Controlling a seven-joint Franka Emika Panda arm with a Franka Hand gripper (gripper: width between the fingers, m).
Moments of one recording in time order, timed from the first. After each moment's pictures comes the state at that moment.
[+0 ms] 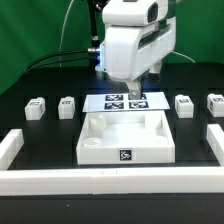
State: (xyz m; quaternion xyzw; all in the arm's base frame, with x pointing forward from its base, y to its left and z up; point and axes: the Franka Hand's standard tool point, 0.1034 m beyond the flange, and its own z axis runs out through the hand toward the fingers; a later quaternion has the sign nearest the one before) arm 0.506 0.023 0.099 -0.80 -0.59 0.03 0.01
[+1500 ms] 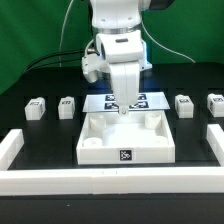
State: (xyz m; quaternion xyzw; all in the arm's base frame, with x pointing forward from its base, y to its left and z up) arm 0.428 -0.020 0.035 -0.66 -0.75 0.03 0.04
